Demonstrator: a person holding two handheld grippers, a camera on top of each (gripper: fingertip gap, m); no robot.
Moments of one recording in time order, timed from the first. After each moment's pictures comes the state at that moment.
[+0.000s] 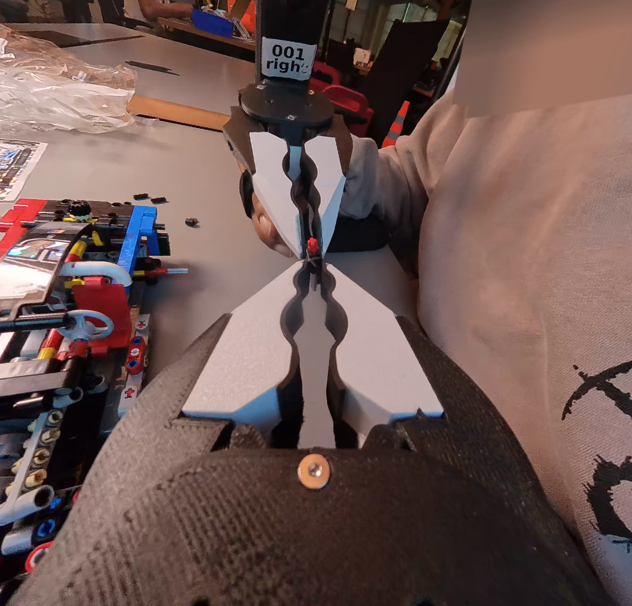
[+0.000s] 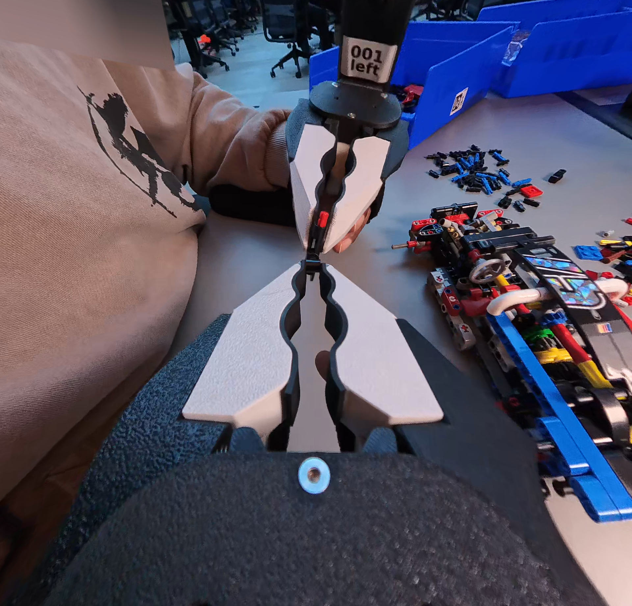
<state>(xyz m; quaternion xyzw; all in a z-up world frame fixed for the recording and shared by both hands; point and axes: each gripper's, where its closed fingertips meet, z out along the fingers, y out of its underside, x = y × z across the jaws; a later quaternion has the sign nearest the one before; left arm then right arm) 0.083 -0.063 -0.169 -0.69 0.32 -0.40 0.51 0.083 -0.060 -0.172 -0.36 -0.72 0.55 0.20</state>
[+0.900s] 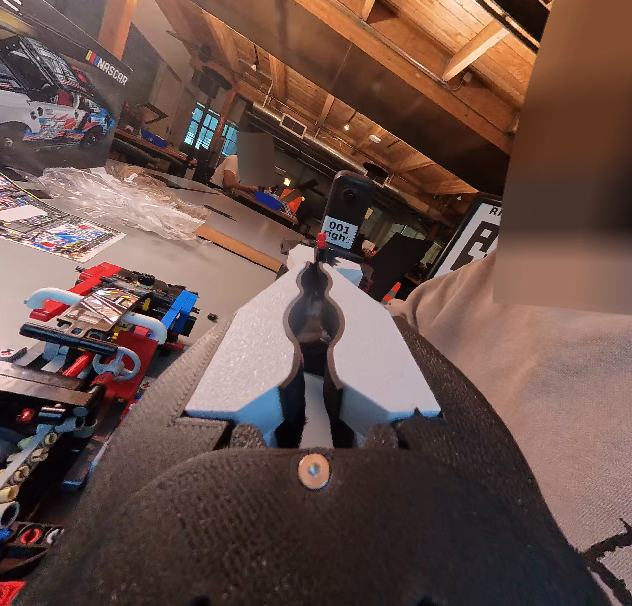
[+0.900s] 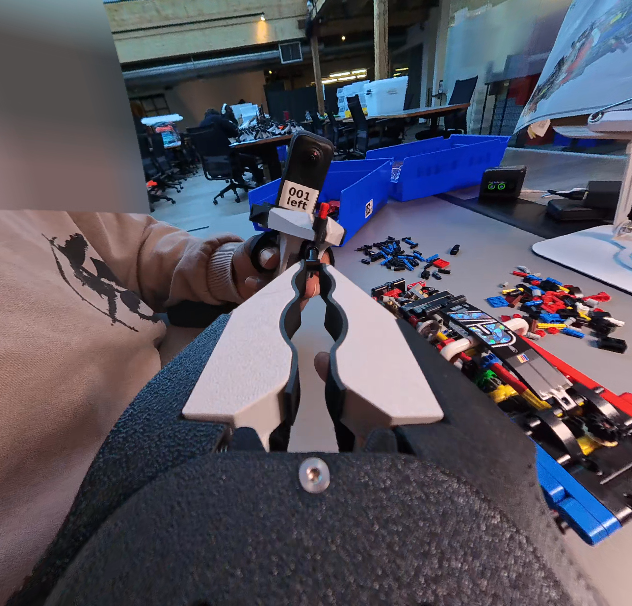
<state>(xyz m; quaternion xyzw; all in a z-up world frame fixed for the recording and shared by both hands) 0.050 -0.038 -0.104 -0.59 0.10 -0.49 0.63 0.054 -0.042 -0.118 -0.41 -0.58 0.63 0.32</state>
